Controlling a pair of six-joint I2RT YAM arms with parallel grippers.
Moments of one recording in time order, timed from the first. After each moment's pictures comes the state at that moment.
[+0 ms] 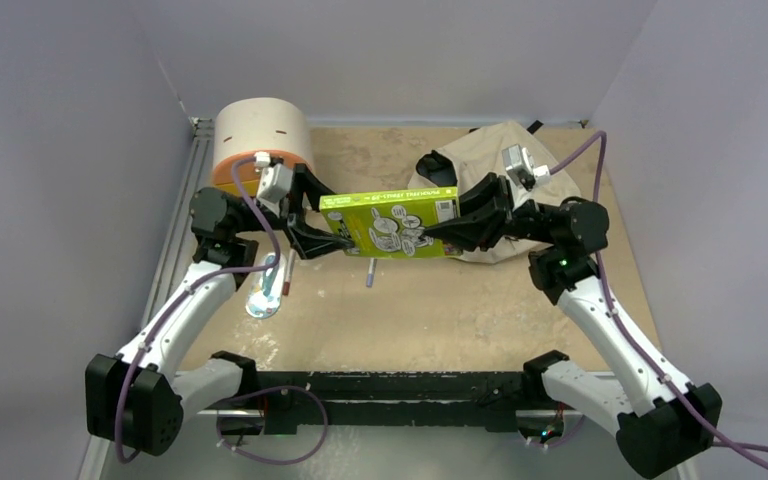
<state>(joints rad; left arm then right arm) -0.27 1.08 0.81 0.72 1.28 -0.47 0.39 0.95 0.87 0.60 -1.09 0.61</state>
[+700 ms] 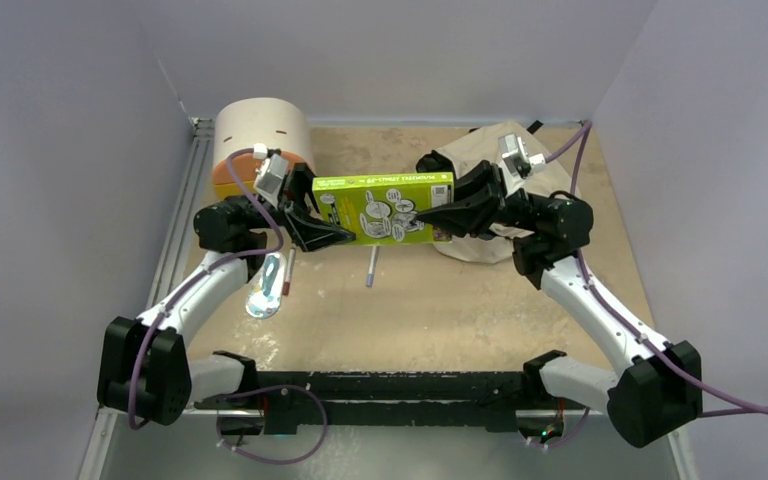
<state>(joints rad) -0.26 1.23 0.77 1.31 1.26 -0.95 0.39 1.12 0.86 1.03 -1.06 0.81</state>
